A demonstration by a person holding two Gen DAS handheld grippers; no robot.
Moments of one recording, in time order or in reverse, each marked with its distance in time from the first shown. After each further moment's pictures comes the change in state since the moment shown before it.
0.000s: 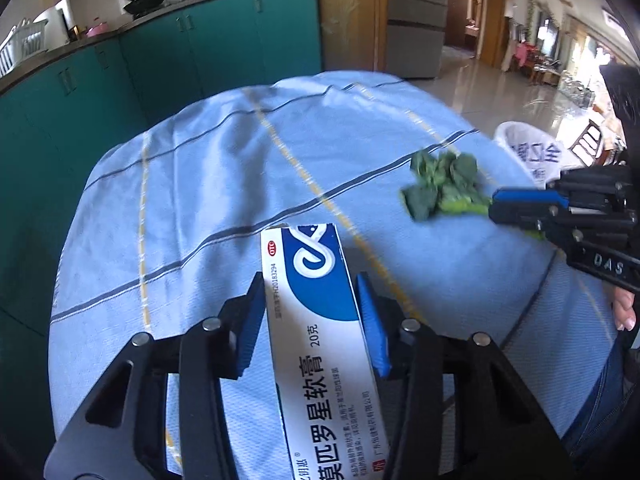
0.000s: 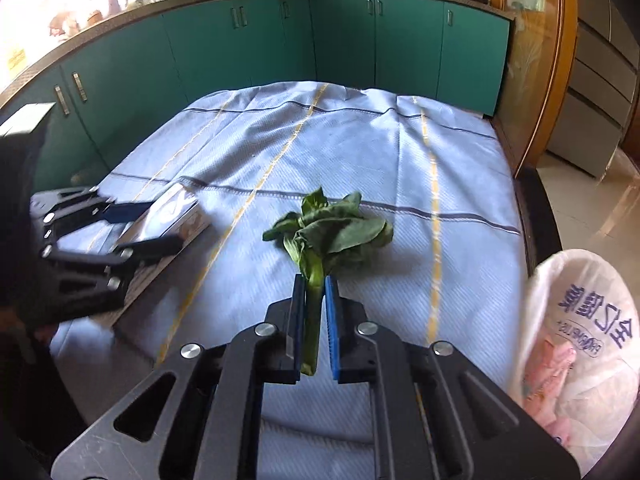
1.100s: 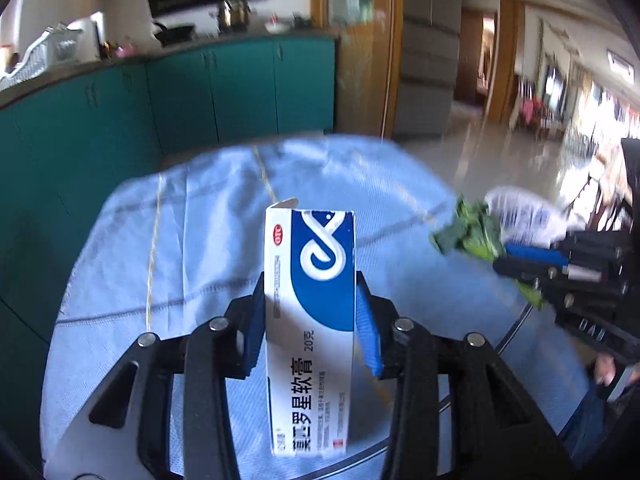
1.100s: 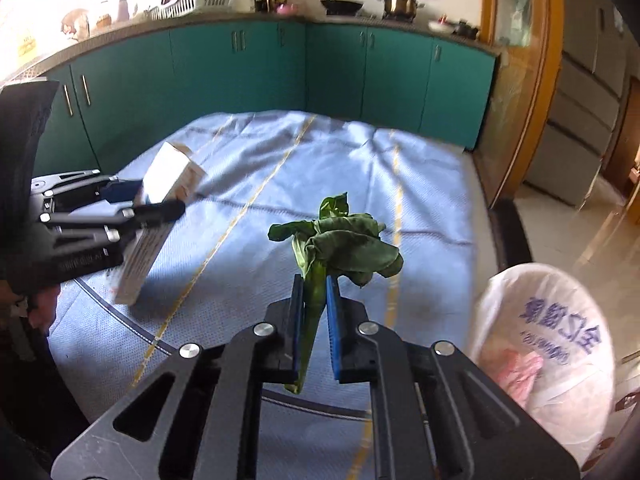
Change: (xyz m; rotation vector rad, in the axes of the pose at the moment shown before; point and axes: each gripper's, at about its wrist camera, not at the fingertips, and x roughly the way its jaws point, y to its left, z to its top) left arm -0.041 -0.013 0.013 -0.121 -0.223 0.020; right arm -0.044 0.003 -0.007 -0.052 -0.157 -0.126
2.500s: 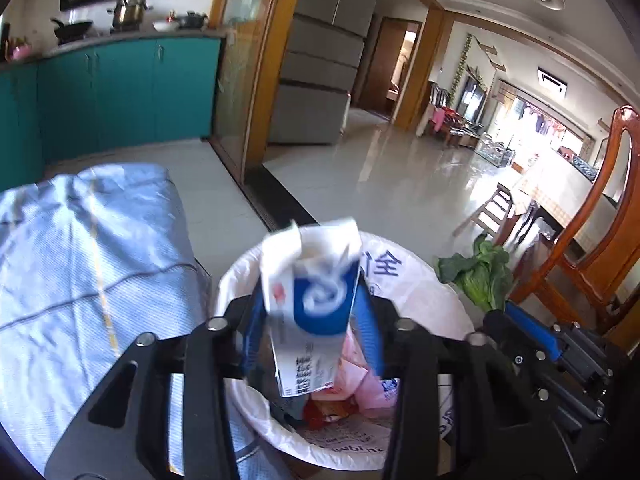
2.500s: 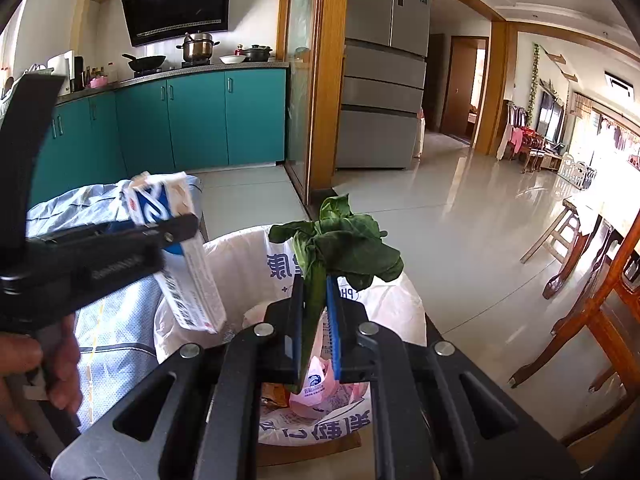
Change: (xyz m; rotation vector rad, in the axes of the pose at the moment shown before) left arm 0.092 -0.248 0.054 0.015 0.033 -0.378; right arm -0.105 -0.159 -0.088 0.369 -0.106 -0.524
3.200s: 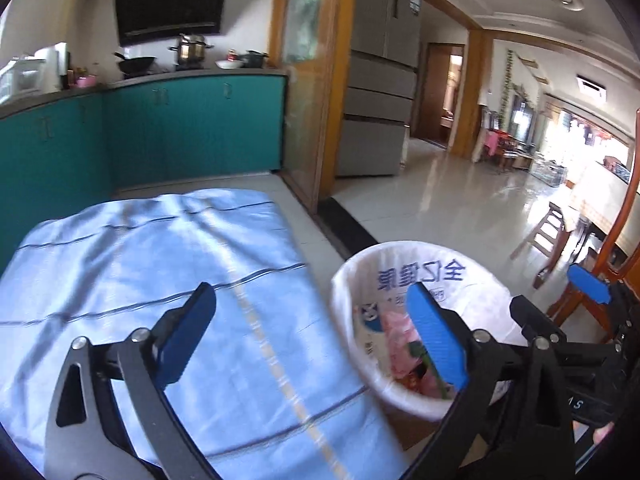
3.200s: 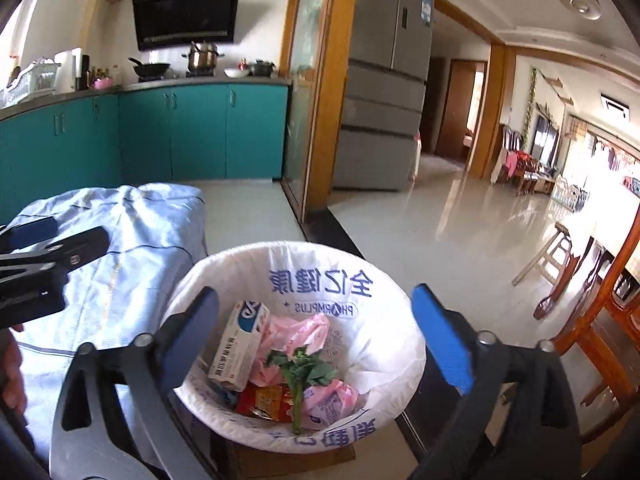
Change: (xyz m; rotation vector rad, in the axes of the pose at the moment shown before) left arm -0.103 0.035 -0.034 0.001 -0.145 0.270; right arm -0.025 0.020 -0.007 -0.052 -0.102 -0.025
